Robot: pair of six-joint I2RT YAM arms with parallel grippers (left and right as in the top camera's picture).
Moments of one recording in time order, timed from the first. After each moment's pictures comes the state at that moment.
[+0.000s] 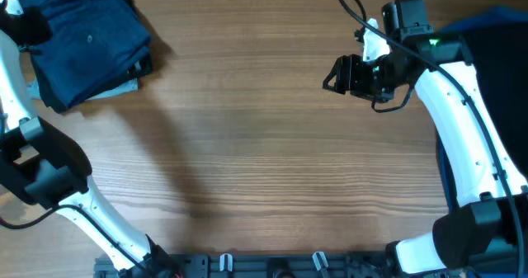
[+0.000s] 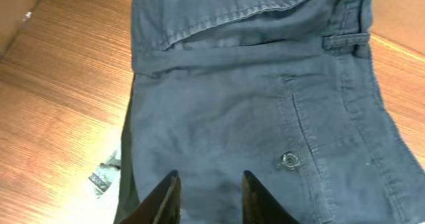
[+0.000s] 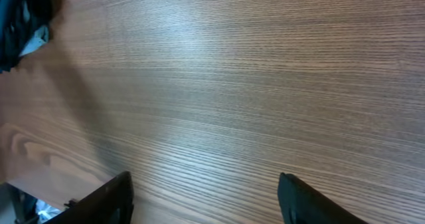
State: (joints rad) left arm 0.50 2.18 2.13 -0.88 0.12 0.04; right arm 0.15 1.66 1.55 -1.17 -0.40 0.26
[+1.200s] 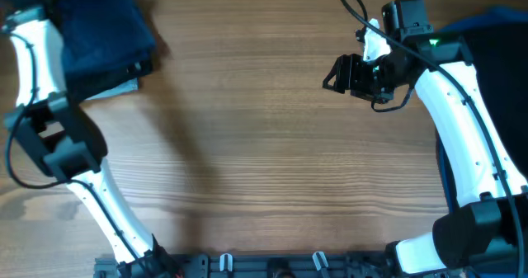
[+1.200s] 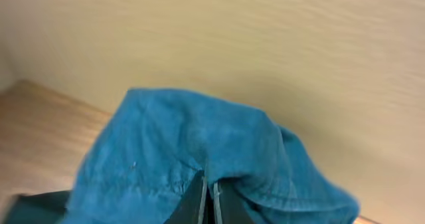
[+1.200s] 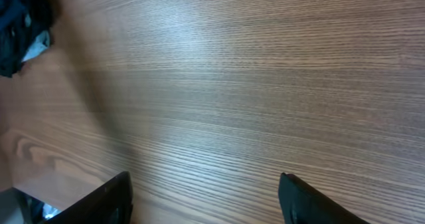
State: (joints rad) left arm 0.35 2.36 2.15 -0.20 0.14 -0.17; right arm 0.15 1.66 1.55 -1.17 -0.40 0.29
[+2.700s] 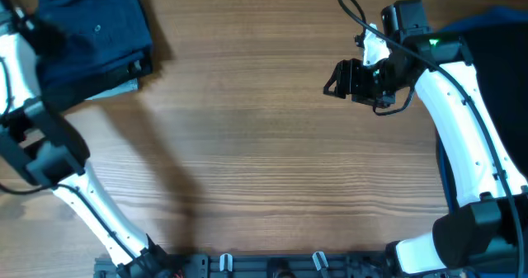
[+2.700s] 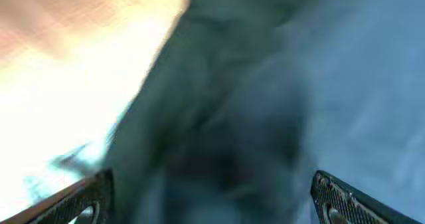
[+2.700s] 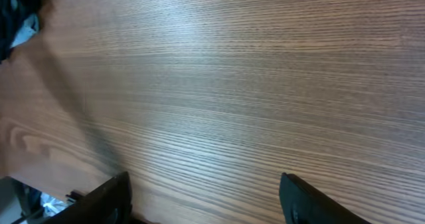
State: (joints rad) left arm 0.52 2.40 2.15 -0.79 0.06 -0.29; right arm 0.15 1.66 1.55 -1.22 -0.40 0.26
